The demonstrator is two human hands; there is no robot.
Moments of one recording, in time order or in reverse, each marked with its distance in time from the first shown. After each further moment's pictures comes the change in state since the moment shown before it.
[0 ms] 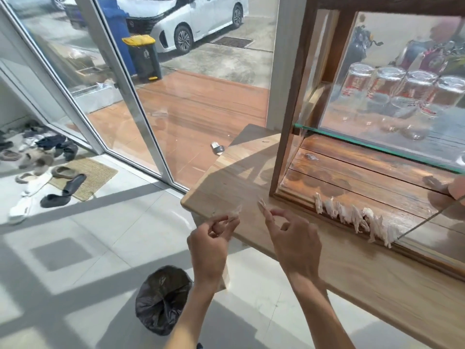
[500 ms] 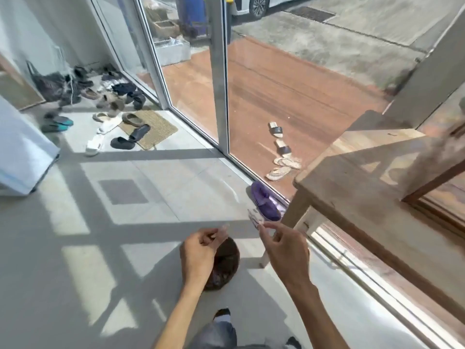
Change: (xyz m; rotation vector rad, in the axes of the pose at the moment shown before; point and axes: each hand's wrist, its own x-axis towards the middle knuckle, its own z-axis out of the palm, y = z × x) left_hand 0.003 -0.156 -0.224 0.140 0.238 -0.378; right_hand -0.114 -0.082 0.188 0.016 -0.371 -0.127
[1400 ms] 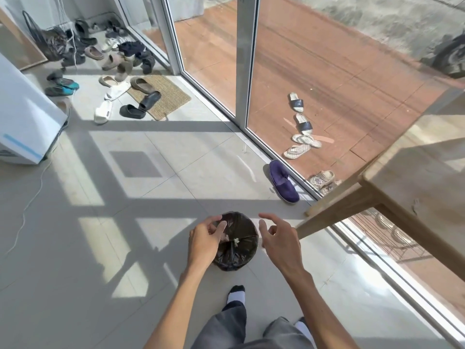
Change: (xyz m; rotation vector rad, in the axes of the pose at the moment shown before) left_hand 0.088 -0.099 -0.050 0.250 -0.161 -0.138; right_hand 0.014 -0.008 0.142 -0.012 -0.275 0.098
